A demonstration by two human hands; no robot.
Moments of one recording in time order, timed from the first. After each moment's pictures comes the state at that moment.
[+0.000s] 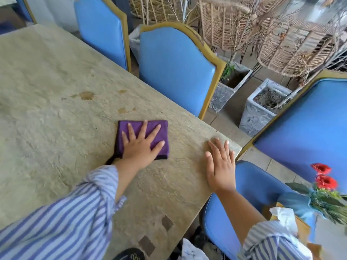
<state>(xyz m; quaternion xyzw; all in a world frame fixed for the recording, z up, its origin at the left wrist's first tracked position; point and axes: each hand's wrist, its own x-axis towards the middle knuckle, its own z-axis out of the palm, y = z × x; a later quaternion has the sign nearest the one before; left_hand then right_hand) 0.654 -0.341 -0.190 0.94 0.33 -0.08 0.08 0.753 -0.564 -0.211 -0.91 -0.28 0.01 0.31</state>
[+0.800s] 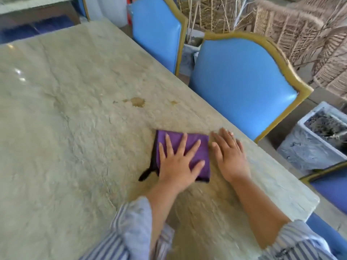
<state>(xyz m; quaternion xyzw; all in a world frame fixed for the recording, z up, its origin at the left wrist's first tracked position) 0.631 -0.295 -0.194 0.94 0.33 -0.02 0.11 0.772 -0.391 -0.197 -0.89 -0.40 0.07 0.22</state>
